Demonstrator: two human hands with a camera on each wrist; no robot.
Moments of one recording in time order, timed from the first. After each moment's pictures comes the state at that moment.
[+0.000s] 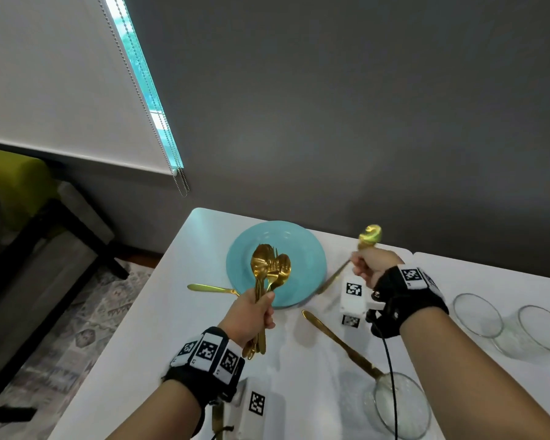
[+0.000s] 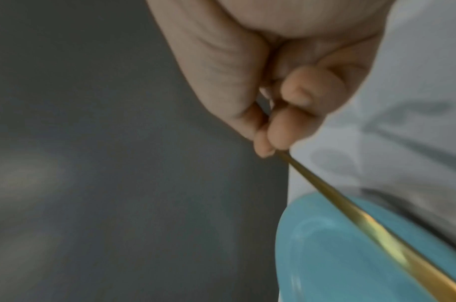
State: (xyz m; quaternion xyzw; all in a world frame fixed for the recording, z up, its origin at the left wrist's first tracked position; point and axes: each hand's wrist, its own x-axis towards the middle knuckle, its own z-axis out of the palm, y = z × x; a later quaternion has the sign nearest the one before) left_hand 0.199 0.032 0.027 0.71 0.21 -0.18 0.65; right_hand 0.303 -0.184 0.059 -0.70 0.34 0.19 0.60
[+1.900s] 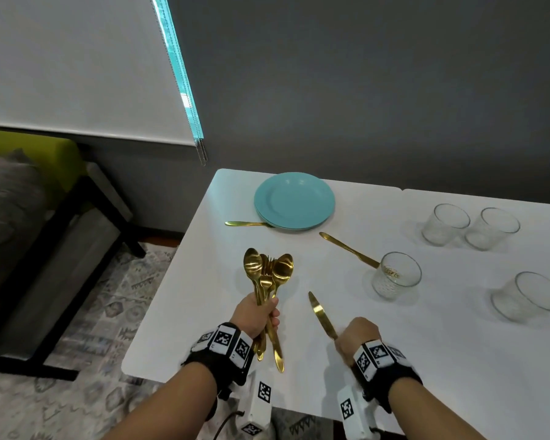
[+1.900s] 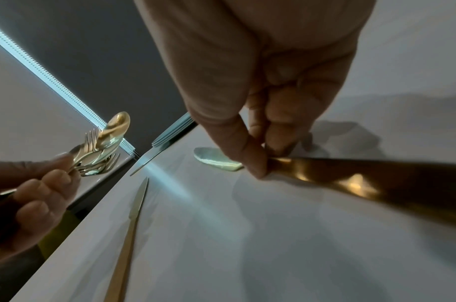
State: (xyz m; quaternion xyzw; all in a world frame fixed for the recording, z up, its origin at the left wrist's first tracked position) left_hand 0.010 0.086 0.002 0.71 0.22 -0.22 0.63; right_hand 0.002 -0.110 -0.014 -0.91 0.22 0.31 0.17
